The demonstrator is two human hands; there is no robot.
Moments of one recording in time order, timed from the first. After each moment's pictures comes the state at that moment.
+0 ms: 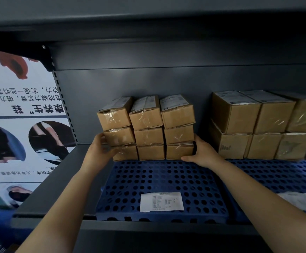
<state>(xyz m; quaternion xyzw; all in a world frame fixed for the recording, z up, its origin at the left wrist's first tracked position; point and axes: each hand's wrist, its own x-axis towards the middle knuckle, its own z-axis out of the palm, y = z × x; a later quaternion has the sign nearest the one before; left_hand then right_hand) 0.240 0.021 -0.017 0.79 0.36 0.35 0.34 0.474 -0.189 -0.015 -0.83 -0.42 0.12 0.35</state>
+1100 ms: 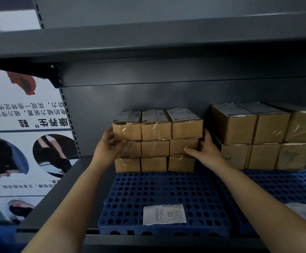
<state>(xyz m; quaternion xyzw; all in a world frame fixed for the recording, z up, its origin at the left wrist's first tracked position) 0.259 0.019 0.023 0.78 0.28 0.40 0.39 0.459 -0.198 0.019 -0.76 -0.35 0.13 0.53</state>
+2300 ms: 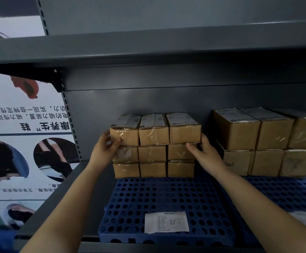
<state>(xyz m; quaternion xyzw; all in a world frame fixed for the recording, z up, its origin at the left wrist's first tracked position) 0.257 0.027 0.031 0.77 0.29 0.41 0.39 0.452 -0.190 0.026 -0.73 -0.38 0.12 0.55</state>
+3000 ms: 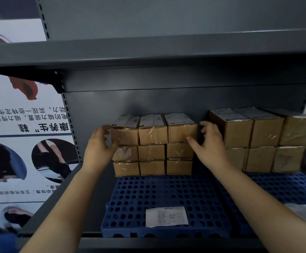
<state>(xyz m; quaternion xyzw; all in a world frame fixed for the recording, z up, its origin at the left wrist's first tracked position) 0.239 0.013 0.047 0.81 0.29 0.46 0.21 0.437 -0.199 0.048 -0.78 -0.39 -0.17 0.46</state>
